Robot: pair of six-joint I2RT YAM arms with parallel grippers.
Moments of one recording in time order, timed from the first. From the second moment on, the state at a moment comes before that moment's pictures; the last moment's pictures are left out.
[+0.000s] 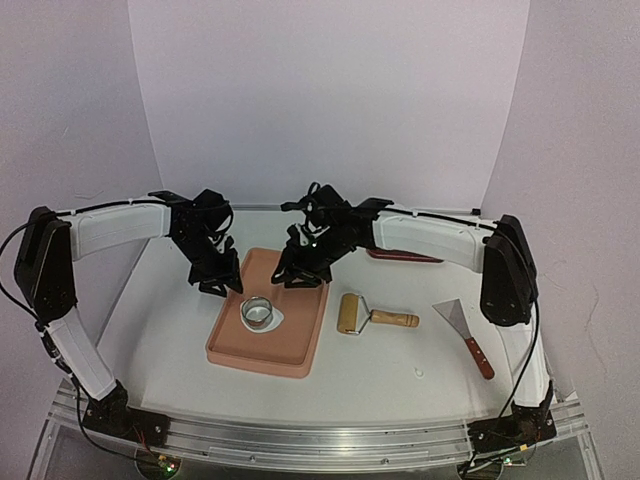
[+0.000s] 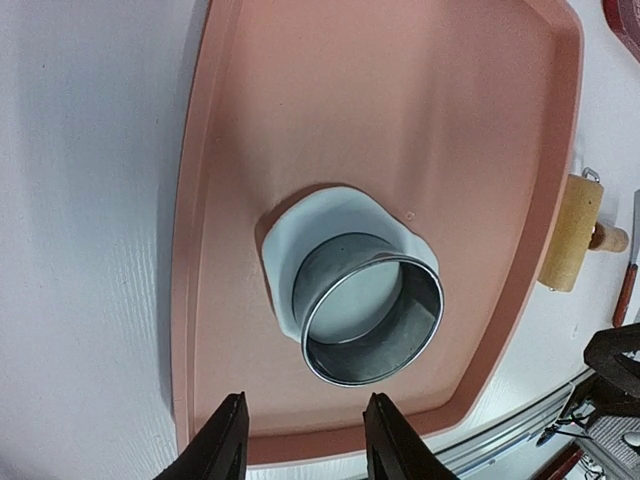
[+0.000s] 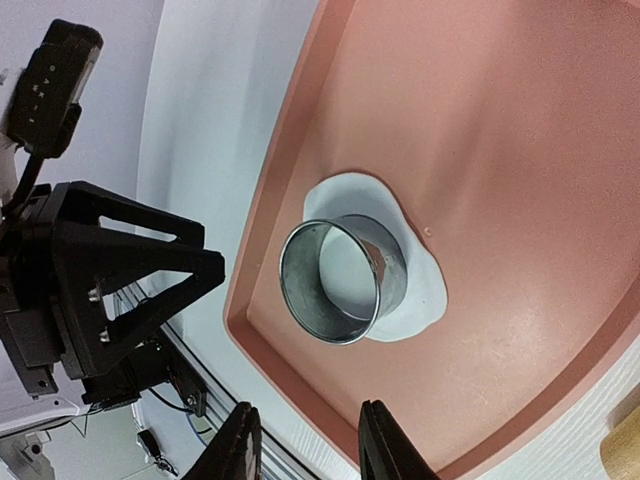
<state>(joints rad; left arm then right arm) -0.55 1.70 1.31 -0.90 0.23 -0.60 0.88 2.20 1.94 -0.64 -0.42 0.78</state>
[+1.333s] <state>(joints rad) -0.51 1.74 1.27 -0.87 0.39 -0.47 0.92 2.45 2.14 -0.74 -0.39 0.81</state>
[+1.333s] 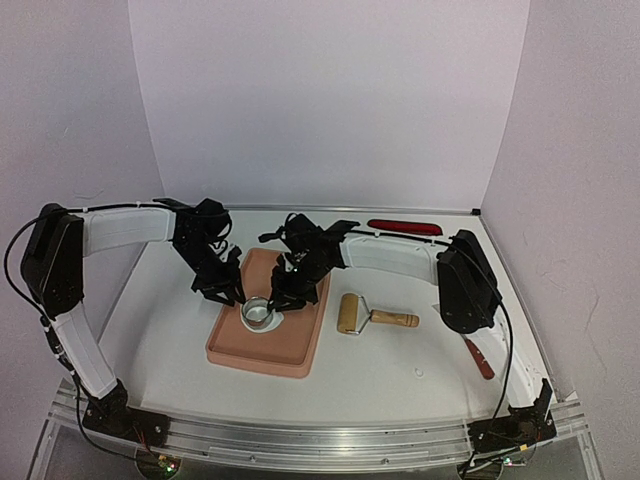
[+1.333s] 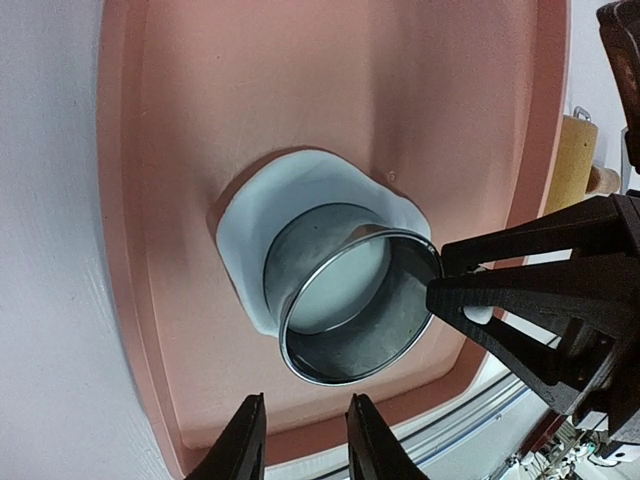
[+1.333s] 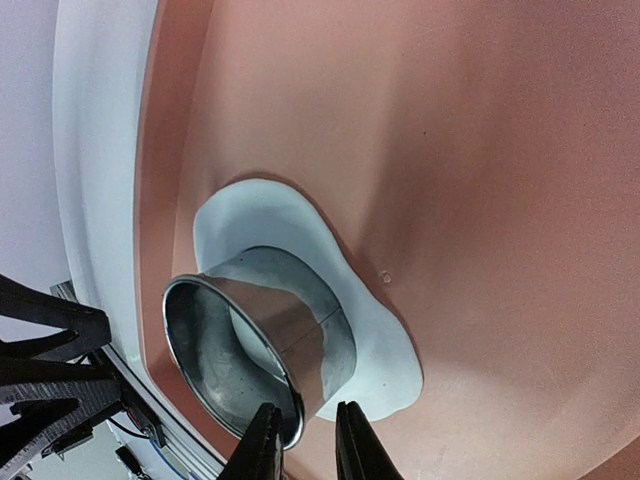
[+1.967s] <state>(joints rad) -0.51 1.79 1.28 -0.87 0.40 -0.47 0.92 2.47 2.17 -0.74 -0.40 0.81</state>
